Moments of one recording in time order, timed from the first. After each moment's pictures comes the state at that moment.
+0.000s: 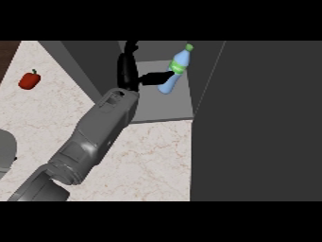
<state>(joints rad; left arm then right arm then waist) -1.12 0.01 -0.31 -0.22 0.43 0.77 -0.50 1.05 -0.32 0.20 -2.46 -0.10 0.39 -0.54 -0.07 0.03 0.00</state>
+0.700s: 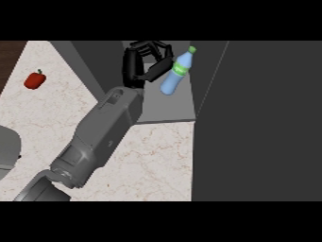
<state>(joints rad) -1.07 0.00 -0.23 -0.40 0.60 0.47 -0.69 1.06 -0.32 0.24 -2.47 -0.11 0.40 -0.52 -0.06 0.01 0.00</state>
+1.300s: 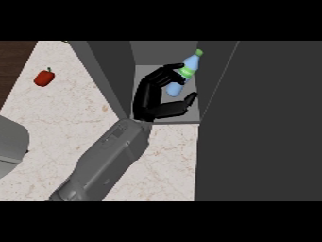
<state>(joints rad) -0.78 0.00 -0.50 -0.79 0.77 0.30 -0.60 1.08 -0.29 0.33 -2.49 -0.07 0.36 -0.49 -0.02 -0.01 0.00</state>
